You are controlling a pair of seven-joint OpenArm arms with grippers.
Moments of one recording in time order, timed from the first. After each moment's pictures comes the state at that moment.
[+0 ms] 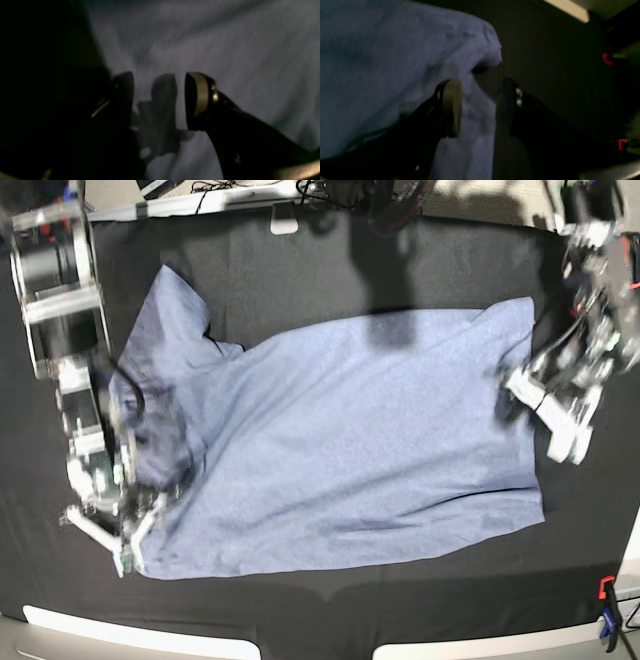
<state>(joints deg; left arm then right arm) 5.4 -14.0 -18.4 86.9 -25.3 -30.0 39.6 23.3 27.2 -17.2 69.0 4.3 -0.2 -32.6</state>
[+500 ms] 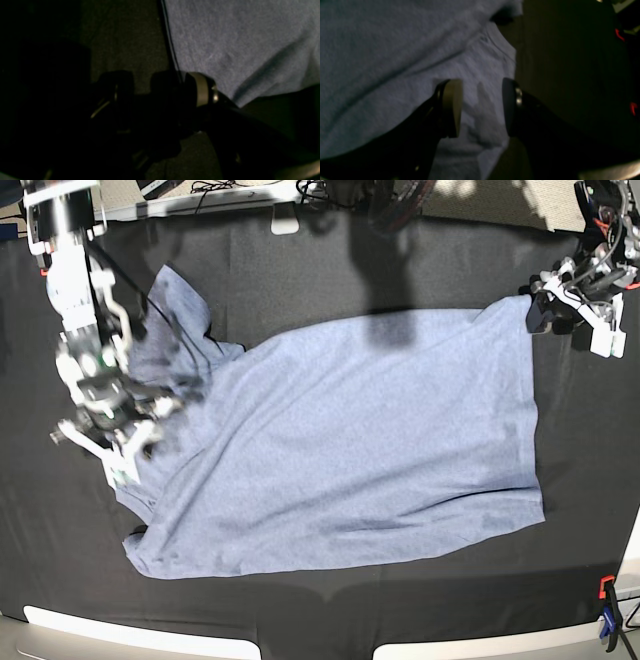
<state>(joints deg) 20.3 -13.7 -30.6 87.2 -36.6 -38.9 44.0 -2.2 28.1 -5.3 95.2 4.2 -0.1 -36.0</state>
